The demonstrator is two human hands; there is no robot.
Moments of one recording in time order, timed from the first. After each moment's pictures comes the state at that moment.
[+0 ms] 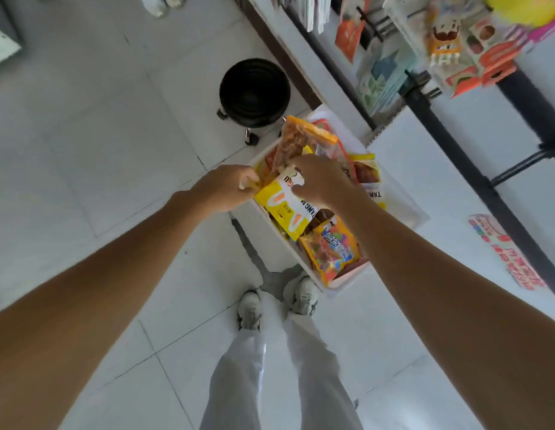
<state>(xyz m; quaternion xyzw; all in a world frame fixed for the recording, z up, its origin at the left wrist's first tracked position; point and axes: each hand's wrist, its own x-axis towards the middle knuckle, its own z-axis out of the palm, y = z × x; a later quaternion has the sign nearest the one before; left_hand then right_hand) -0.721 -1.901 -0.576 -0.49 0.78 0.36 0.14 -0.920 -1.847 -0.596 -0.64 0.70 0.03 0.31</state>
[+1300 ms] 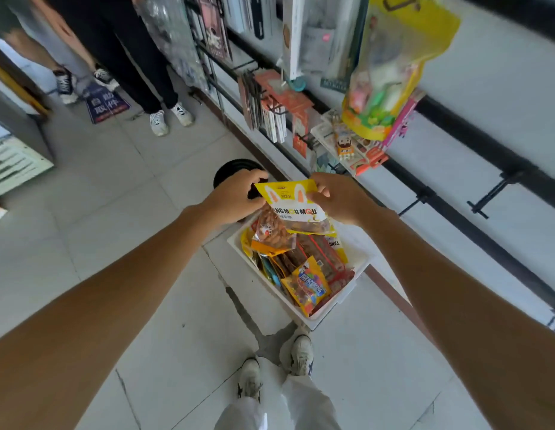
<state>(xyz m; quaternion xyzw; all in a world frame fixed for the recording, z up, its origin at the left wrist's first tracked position) -0.772 -1.882 -0.399 -0.41 0.85 0.32 -0.03 -0.987 -1.784 -0.409 -0.62 0.70 -0.19 0.29</state>
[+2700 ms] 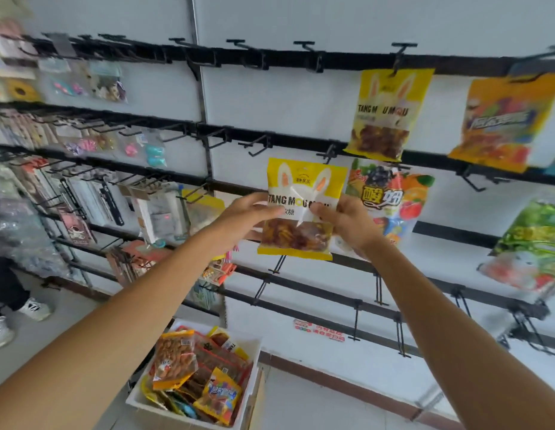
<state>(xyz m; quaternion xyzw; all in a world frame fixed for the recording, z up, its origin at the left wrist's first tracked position) -0.921 -1.688 -0.123 -0.11 0.74 0.66 -0.10 -1.036 -1.494 -0.127 -0.34 0.71 -0.61 0.11</state>
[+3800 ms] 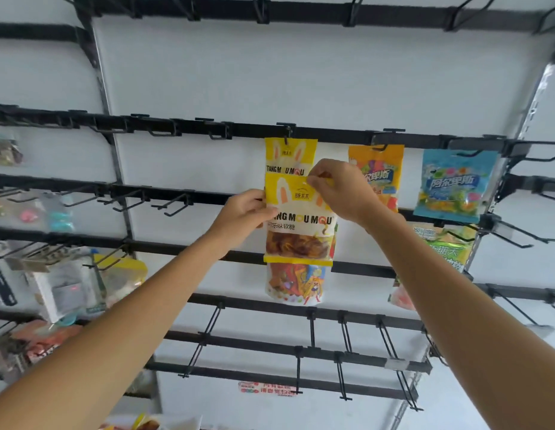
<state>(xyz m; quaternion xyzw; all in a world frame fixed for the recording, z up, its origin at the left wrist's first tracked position) -1.010 -1.585 -0.033 0.07 0.79 0.57 -0.21 -1.086 -1.391 0.024 -0.37 0.84 -0.31 -0.26</state>
